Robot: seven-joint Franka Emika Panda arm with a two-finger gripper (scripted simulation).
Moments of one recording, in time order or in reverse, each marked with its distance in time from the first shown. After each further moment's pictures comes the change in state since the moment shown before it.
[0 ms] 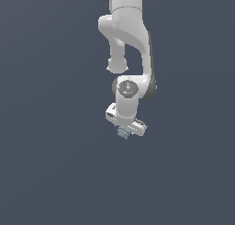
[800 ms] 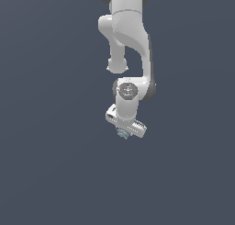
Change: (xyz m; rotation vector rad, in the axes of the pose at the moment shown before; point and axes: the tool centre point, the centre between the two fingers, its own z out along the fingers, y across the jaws) arm 0.001 -0.001 0.009 0.001 0.001 0.000
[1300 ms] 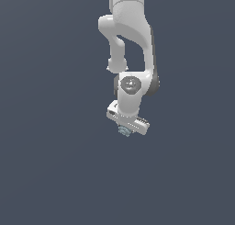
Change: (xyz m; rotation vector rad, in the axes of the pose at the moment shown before) arm -0.004 -0.006 -0.028 -0.001 -0.001 0.000
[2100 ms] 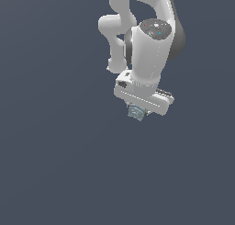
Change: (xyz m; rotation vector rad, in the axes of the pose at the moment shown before) arm -0.016 -0.036 -0.159 0.000 0.002 0.001
